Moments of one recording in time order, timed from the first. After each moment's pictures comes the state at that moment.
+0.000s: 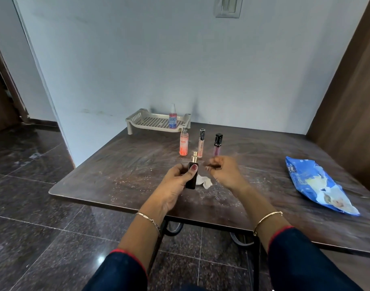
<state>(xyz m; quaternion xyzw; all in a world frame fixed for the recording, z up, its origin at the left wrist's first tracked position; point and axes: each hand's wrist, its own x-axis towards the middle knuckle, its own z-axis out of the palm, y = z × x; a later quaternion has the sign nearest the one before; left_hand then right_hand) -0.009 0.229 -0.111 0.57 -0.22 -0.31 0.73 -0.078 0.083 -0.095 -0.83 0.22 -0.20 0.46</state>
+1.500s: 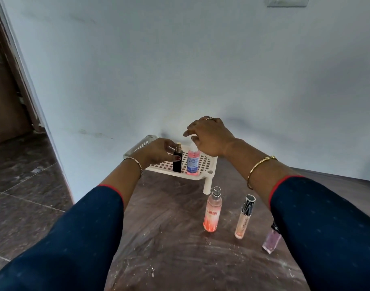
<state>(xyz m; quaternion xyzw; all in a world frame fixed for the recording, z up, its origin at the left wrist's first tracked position) 0.340 0.127 -0.044 0.86 -0.35 -0.11 0.35 0.233 -0.013 0.009 -0.99 0.02 -0.15 -0.05</state>
